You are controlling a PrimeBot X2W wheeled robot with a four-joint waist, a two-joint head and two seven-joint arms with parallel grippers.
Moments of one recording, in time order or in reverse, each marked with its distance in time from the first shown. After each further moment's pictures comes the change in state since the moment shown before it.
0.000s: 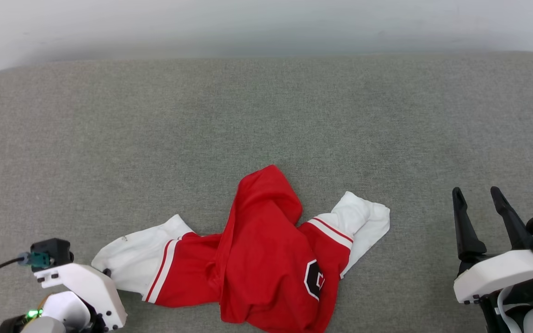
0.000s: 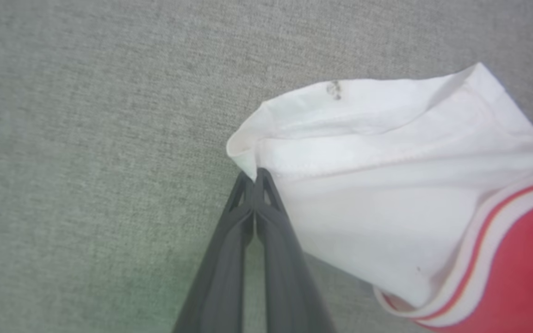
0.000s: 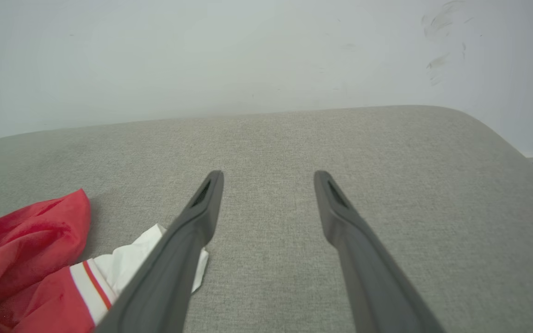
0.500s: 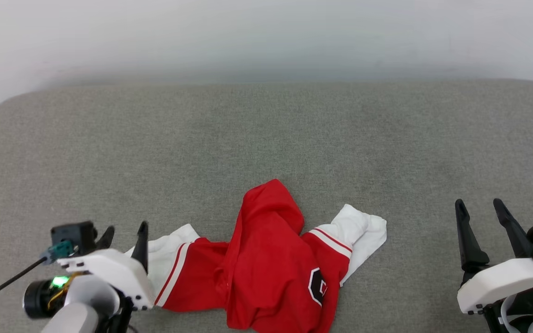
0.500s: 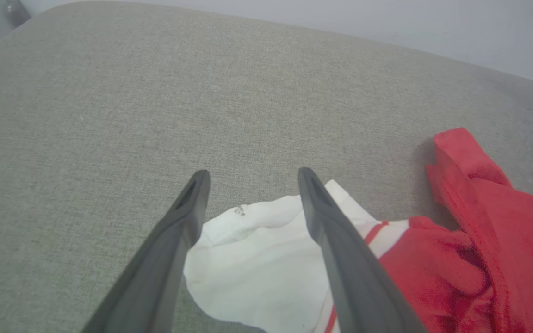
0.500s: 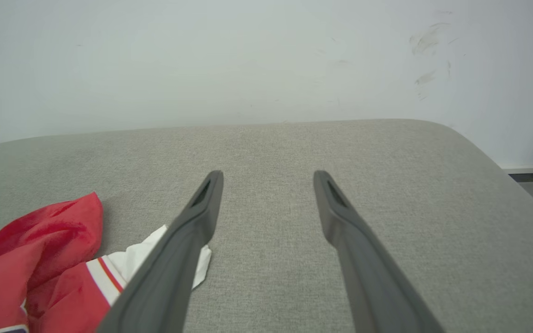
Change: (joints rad) left arm -0.002 -0.078 -0.019 -0.075 0.099 -0.024 -0.257; right arm 0.039 0.000 -0.016 -0.023 -0.017 0.000 0.041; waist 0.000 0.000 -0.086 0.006
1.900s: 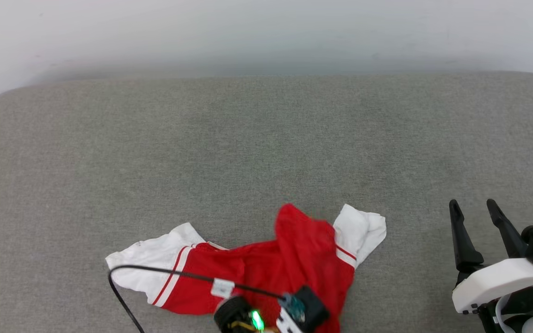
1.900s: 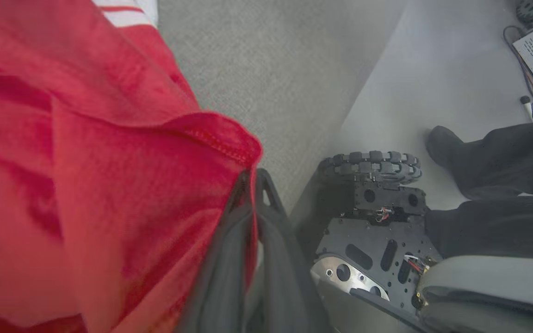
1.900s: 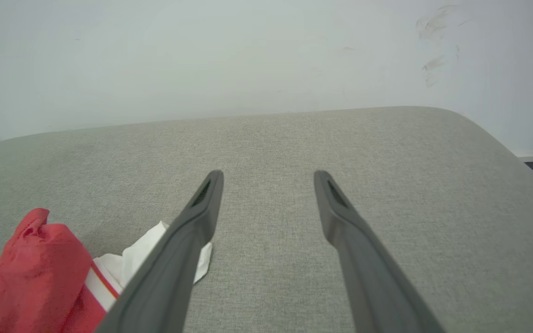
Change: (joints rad) left arm -0.188 -0.156 -0.605 -0.124 0.096 -0.357 0.430; right arm -0.008 0.000 0.013 0.030 0.019 0.000 -0.020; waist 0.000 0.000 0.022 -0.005
